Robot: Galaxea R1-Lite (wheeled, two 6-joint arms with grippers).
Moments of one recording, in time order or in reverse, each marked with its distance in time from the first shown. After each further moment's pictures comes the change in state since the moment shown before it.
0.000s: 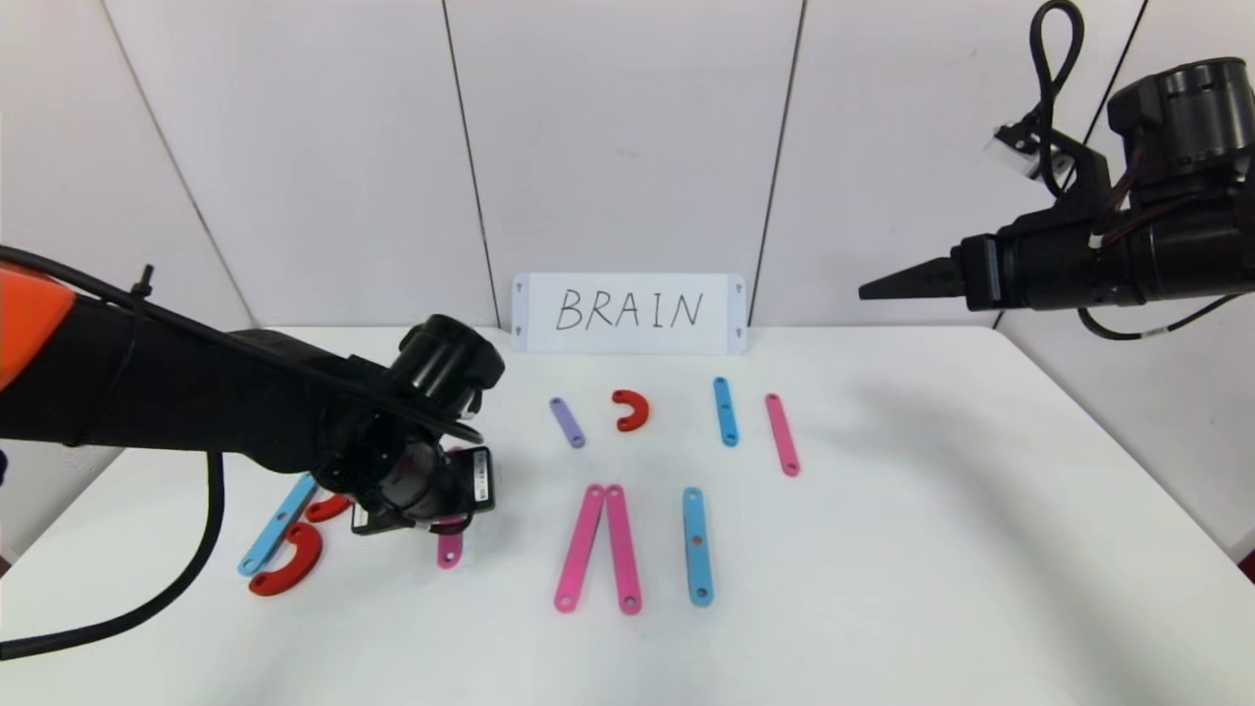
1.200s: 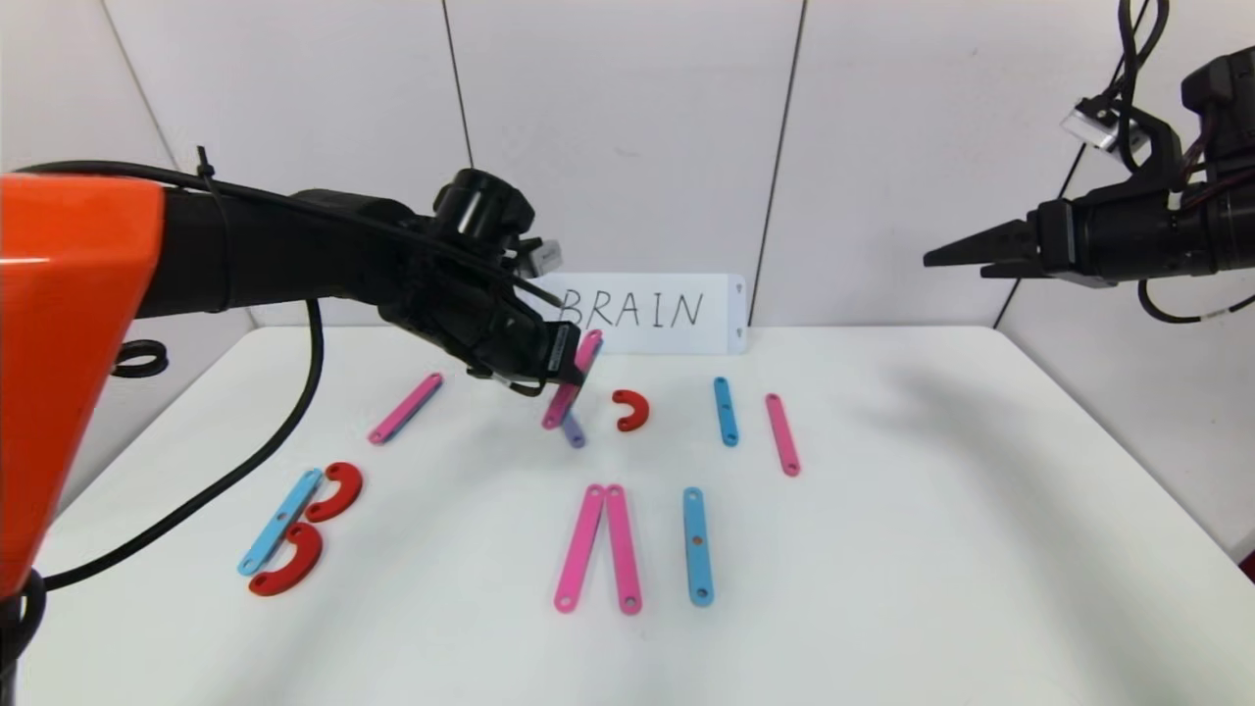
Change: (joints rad) left arm 0.033 0.234 -0.672 0.182 -0.476 0.460; right arm -0.174 0.065 -0.172 0.150 0.148 -0.013
